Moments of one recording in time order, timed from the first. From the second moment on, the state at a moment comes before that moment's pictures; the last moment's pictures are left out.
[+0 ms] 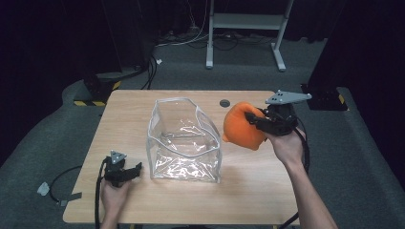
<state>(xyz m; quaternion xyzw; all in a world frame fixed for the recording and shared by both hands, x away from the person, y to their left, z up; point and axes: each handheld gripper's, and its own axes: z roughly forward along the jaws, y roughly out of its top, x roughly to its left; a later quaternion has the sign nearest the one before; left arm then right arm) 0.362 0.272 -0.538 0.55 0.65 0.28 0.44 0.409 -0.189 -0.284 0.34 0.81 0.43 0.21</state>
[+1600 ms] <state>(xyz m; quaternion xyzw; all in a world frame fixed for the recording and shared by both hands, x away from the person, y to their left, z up) 0.362 0.272 -0.538 0.55 0.65 0.28 0.44 0.396 -0.115 -0.234 0.25 0.82 0.49 0.17</state>
